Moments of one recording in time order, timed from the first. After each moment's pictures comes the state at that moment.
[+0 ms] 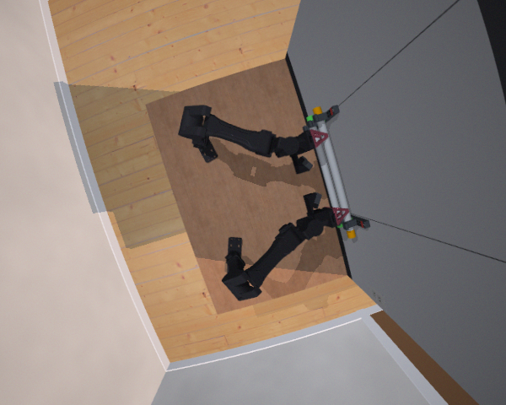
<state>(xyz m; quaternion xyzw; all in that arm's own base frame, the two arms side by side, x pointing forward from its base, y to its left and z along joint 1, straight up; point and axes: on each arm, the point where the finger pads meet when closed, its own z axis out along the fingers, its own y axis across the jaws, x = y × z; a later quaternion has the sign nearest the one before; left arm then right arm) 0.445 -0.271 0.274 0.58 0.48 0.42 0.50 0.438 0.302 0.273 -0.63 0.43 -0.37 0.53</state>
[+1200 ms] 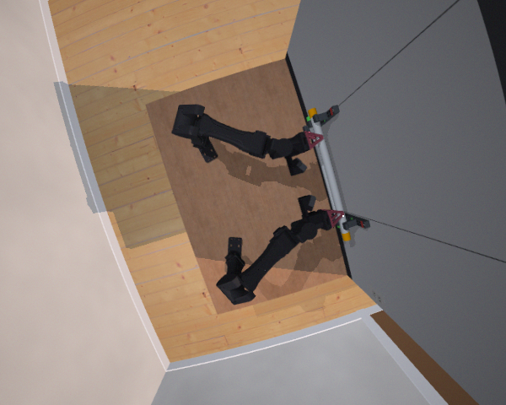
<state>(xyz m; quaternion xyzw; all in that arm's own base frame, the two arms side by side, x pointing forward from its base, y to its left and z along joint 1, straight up) 0.423 -0.268 0.279 0.58 0.47 0.42 0.51 0.416 0.292 0.278 -0.63 0.43 -0.37 0.54</state>
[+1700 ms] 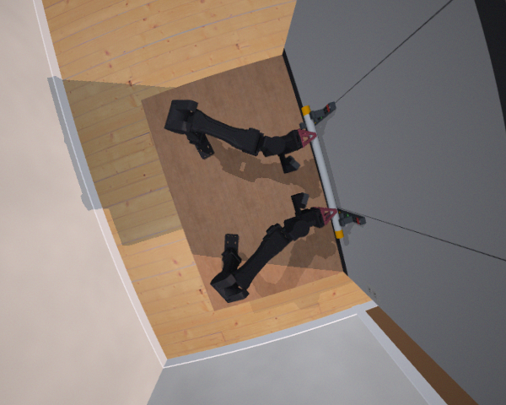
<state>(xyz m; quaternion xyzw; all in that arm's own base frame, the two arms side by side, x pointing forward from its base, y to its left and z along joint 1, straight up) 0.410 -0.266 0.278 0.58 0.47 0.42 0.51 0.404 0.288 0.278 -0.62 0.42 -0.37 0.54</state>
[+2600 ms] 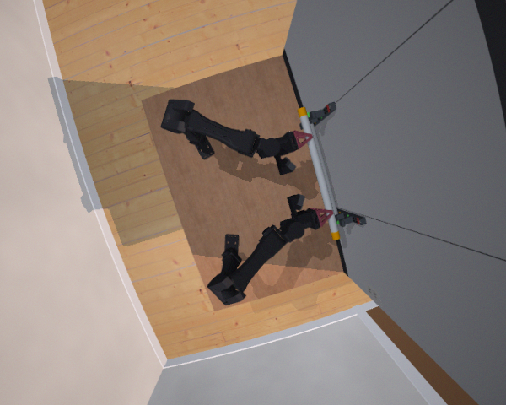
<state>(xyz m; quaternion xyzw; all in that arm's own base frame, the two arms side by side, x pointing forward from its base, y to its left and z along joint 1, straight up) 0.394 -0.262 0.277 0.58 0.47 0.42 0.51 0.389 0.282 0.277 -0.62 0.42 -0.38 0.54</state>
